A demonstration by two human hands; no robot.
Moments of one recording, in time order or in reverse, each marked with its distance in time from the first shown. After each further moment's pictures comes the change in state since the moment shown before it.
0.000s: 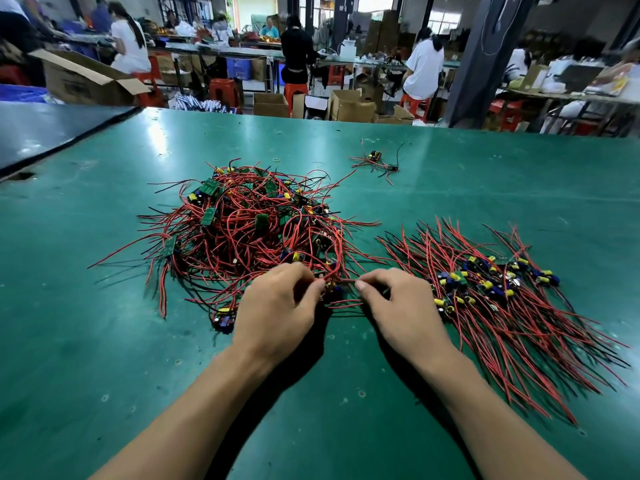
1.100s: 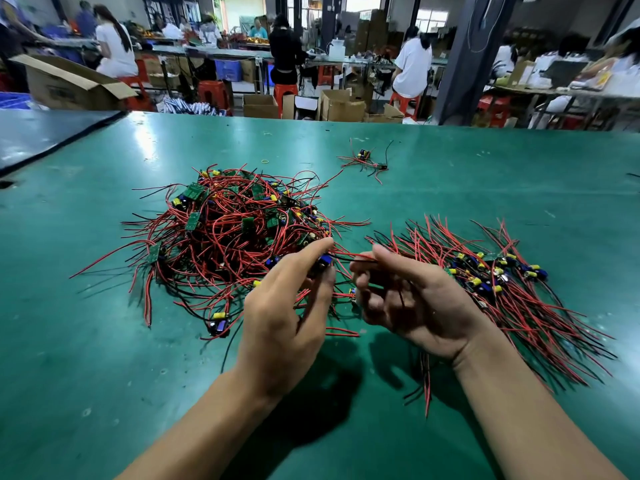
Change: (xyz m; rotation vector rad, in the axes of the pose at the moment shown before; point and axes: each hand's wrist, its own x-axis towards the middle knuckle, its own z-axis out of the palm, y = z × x) left_hand -0.010 0.040 -0.005 -0.268 0.311 0.317; right_hand 0.008 -0.019 -0.049 1.331 -0.655 0.402
